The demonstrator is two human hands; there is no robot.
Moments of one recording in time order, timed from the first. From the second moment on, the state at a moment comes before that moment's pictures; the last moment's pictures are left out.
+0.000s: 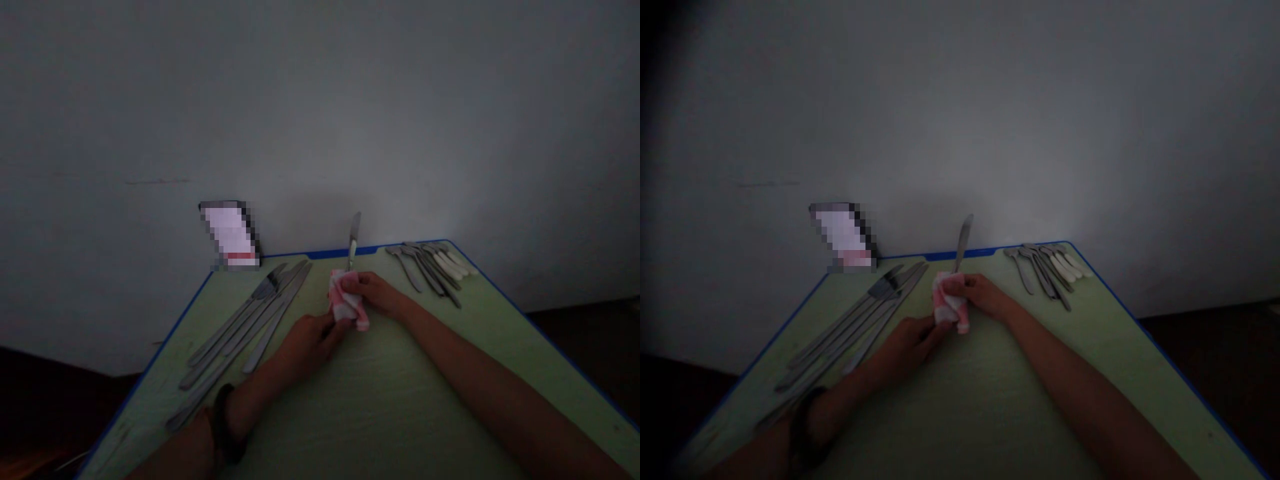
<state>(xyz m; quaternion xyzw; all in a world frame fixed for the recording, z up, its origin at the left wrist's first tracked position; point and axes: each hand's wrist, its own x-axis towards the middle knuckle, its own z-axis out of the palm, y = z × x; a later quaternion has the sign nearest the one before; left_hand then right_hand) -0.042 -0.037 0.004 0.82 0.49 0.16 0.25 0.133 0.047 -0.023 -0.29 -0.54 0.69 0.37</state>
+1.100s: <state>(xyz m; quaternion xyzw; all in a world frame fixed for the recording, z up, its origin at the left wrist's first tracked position) -0.045 -0.040 0.007 0.75 0.50 0.23 0.36 0.128 0.054 -0.020 -0.24 -0.39 0.73 0.52</state>
